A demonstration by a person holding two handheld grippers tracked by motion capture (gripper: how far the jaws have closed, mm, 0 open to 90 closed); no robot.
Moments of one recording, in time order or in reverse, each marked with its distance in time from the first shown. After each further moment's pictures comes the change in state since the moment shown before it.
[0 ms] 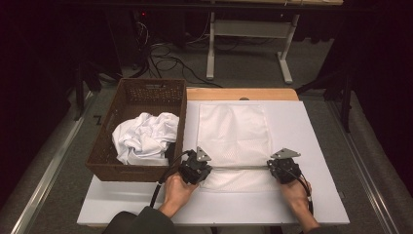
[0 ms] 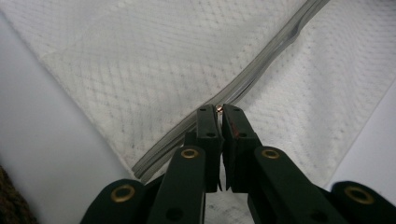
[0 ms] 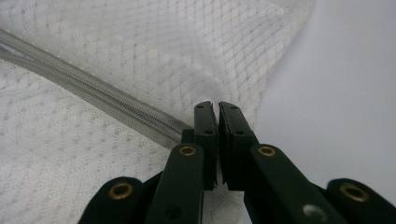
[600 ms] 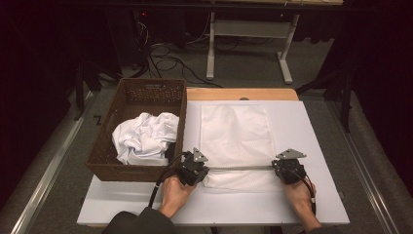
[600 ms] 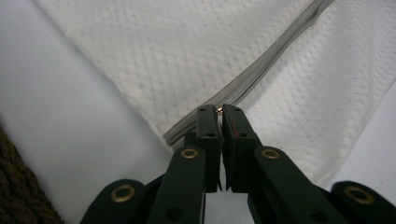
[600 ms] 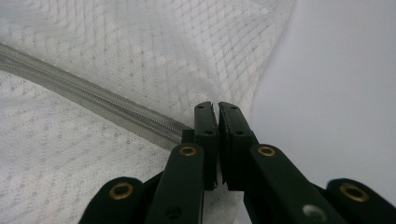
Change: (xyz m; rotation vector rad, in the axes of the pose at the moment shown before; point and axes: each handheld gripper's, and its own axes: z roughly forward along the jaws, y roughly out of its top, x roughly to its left) left arm 0.003 -0.008 -0.006 0.008 0.015 -0.044; right arm -0.010 -0.007 -0.007 0.004 -0.031 0.035
